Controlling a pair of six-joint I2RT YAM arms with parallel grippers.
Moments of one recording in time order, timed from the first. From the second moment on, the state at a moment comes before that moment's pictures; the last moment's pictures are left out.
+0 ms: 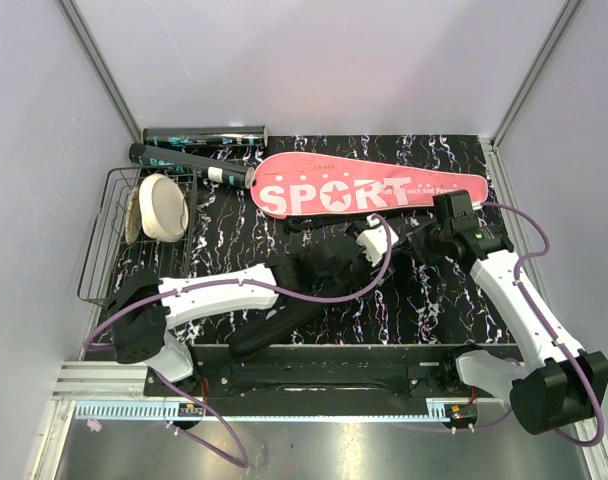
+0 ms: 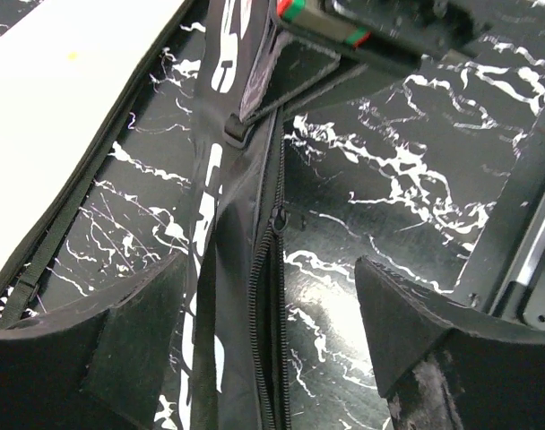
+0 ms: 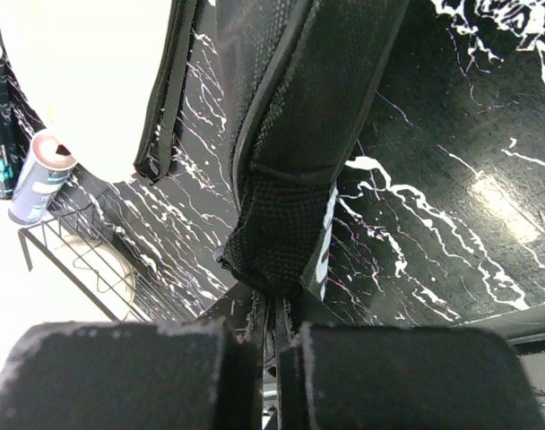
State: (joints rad) left arm -1.17 1.55 1.16 -0.01 -0.16 -0.03; right arm 0.25 1.12 1.01 -0.82 -0.01 1.28
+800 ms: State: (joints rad) left arm -0.99 1.69 1.17 -0.02 0.31 0.04; right arm 0.25 1.08 1.03 -0.84 -0.02 1.18
